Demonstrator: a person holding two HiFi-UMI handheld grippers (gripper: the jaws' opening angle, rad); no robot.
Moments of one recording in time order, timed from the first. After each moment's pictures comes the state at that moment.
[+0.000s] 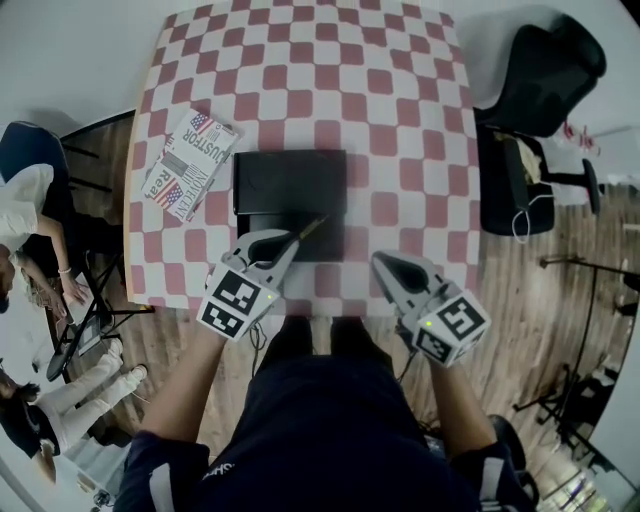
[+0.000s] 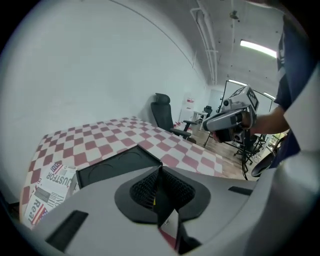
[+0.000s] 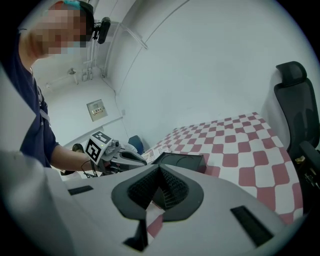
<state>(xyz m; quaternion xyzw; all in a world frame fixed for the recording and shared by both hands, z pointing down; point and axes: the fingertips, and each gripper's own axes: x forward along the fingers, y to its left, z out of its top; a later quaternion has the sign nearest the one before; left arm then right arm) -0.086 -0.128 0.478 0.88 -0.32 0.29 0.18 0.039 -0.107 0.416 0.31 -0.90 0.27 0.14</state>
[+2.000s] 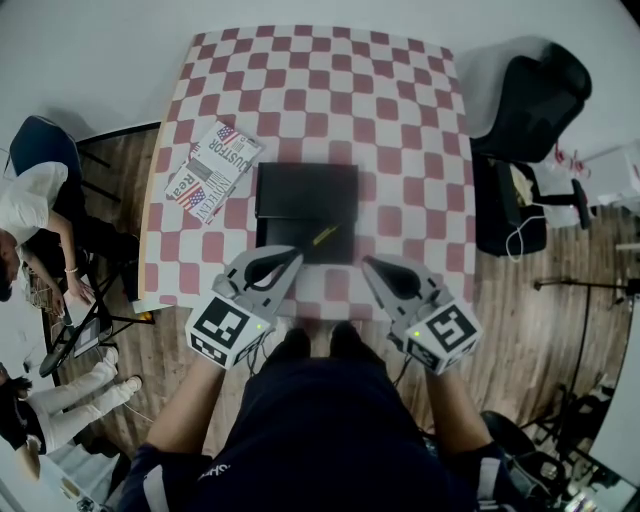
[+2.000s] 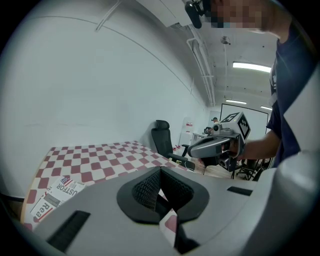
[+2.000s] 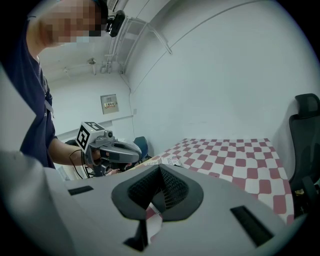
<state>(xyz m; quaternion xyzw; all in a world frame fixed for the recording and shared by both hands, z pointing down) -0.107 -0.088 0.366 0.91 -0.36 0.16 0.15 -0.013 -0.082 0.350 0.29 -0.94 0.15 0.14</state>
